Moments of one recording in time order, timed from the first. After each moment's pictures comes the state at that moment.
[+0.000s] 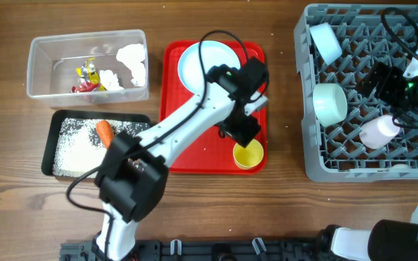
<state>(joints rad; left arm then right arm) -0.75 2.05 1.74 -1.18 0.14 -0.04 -0.35 1.53 1.67 -1.40 -0.23 0.15</state>
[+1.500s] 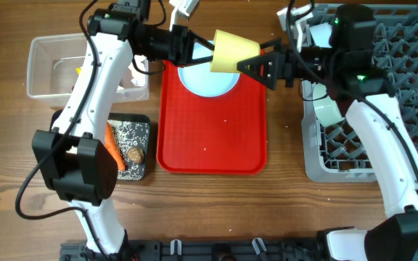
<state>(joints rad) -0.21 2.00 1.92 -1.10 1.46 0.04 0.13 1.53 1.32 -0.29 -1.24 0.26</state>
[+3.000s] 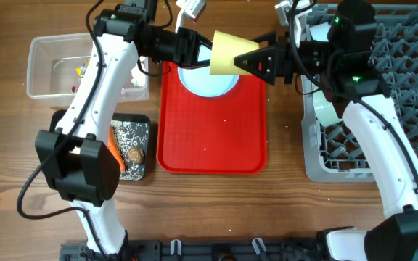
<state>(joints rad) -0.23 2.00 1.92 -1.10 1.47 0.05 0.15 1.53 1.31 -0.07 -1.30 0.37</state>
